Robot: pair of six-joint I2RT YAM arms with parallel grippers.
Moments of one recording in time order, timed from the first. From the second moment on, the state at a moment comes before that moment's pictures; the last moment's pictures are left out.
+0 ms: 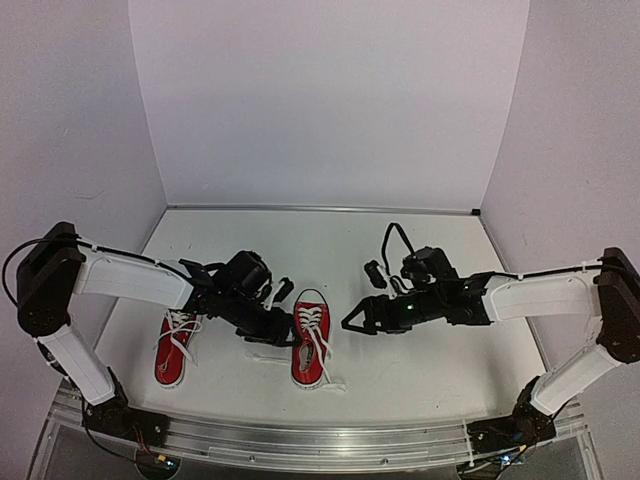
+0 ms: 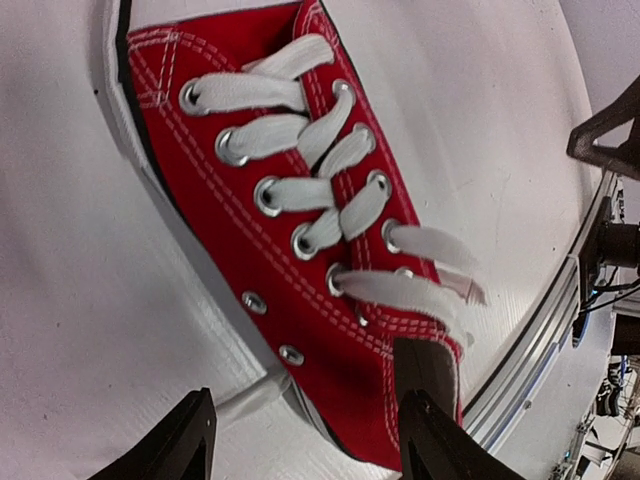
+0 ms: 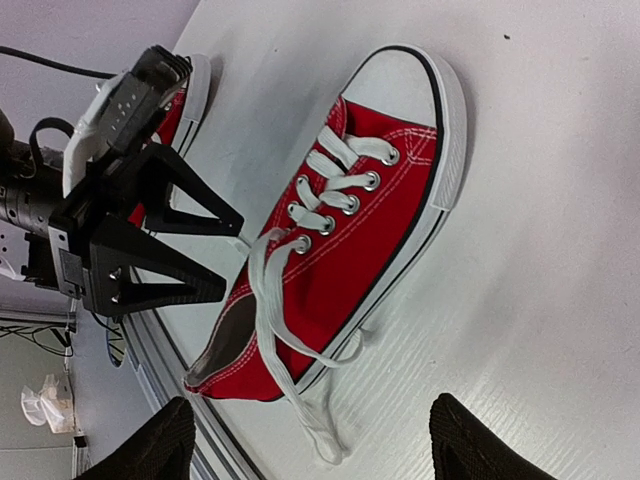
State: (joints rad) left arm -0.90 1.65 0.91 -0.23 0.32 -0.59; right arm 0.81 1.49 0.77 0.00 -0.40 0.59
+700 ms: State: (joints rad) left arm -0.91 1.71 1.09 -0.40 0.21 -0.60; right arm 0.94 1.50 0.74 0.03 -0.33 0.55
